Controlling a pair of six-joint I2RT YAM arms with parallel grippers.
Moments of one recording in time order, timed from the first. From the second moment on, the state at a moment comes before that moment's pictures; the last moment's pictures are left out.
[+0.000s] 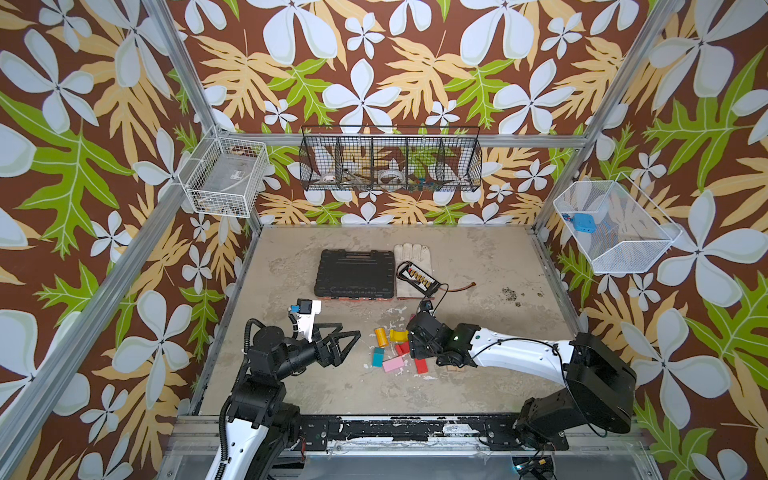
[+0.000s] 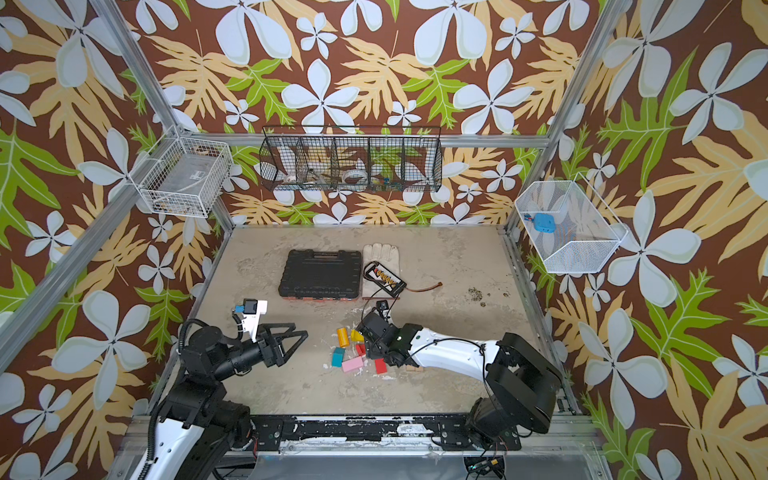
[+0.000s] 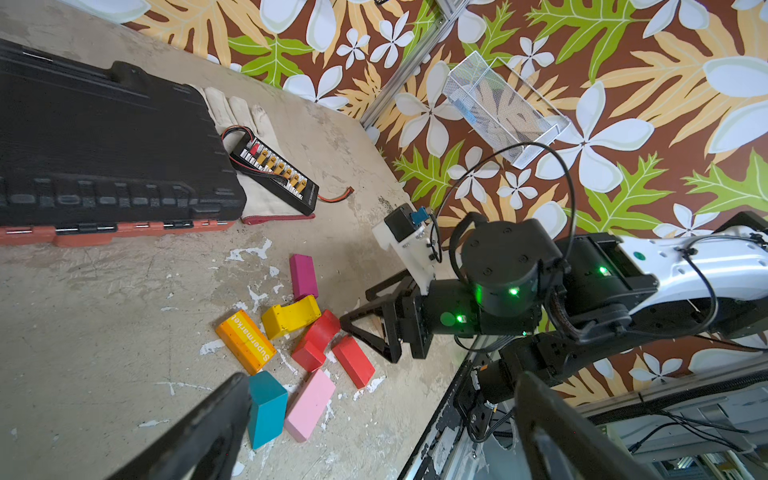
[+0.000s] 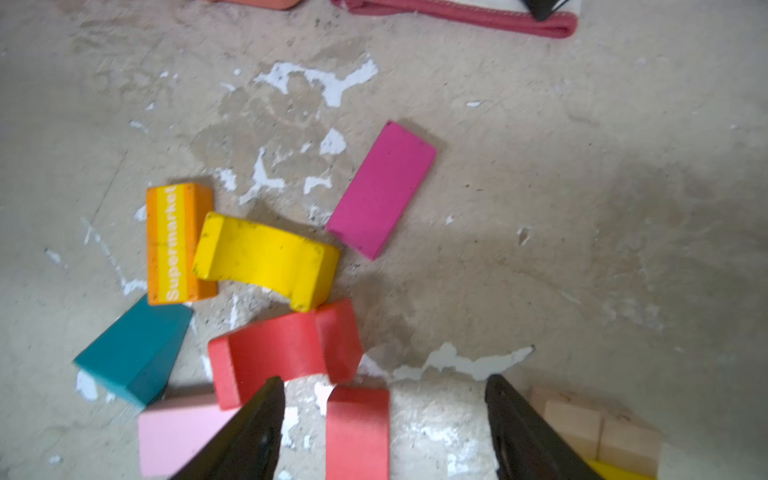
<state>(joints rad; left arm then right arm) -0.20 0.39 0.41 -0.27 0.72 -0.58 0.98 1.50 0.84 -0.43 0.31 0.72</state>
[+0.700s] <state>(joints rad) -0.20 0.38 0.41 -0.27 0.72 -0.58 1.12 1.53 0.71 -0.43 0.38 0.87</state>
